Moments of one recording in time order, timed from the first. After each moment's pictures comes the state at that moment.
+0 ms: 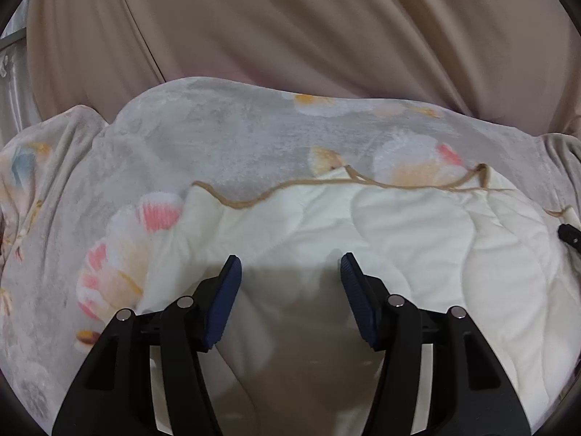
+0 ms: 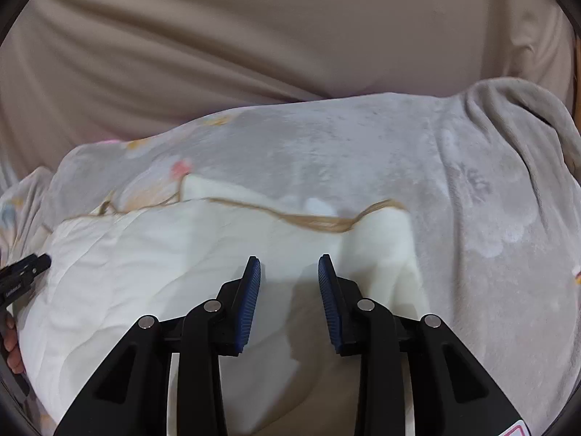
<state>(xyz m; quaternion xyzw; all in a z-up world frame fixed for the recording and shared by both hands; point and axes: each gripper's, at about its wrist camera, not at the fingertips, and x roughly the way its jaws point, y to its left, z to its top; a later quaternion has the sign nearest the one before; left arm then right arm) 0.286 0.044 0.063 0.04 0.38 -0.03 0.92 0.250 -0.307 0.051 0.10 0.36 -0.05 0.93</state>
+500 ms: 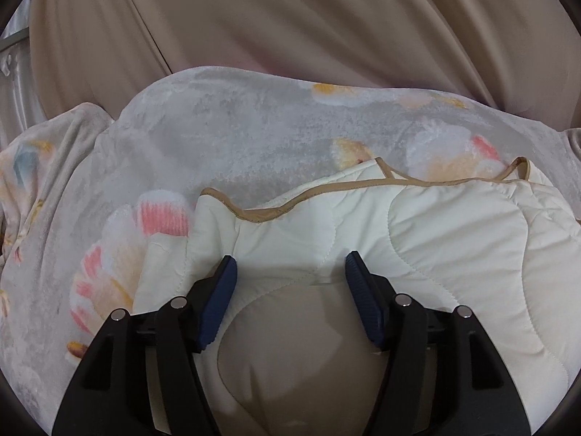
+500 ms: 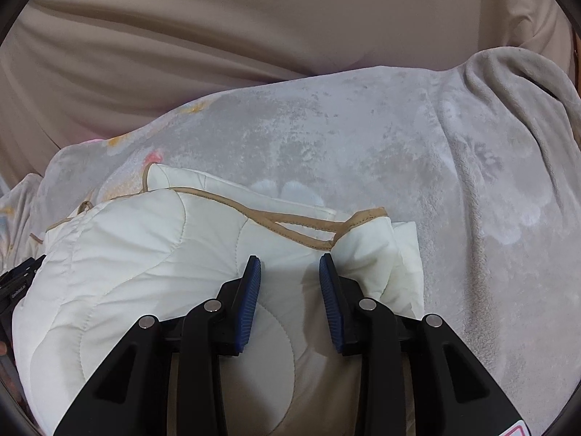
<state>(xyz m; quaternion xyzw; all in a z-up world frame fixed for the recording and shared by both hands) 0.307 0.047 0.034 0.05 0.37 0.00 0.93 0.265 -0.319 0.022 0.12 0.38 -0.05 0.92</state>
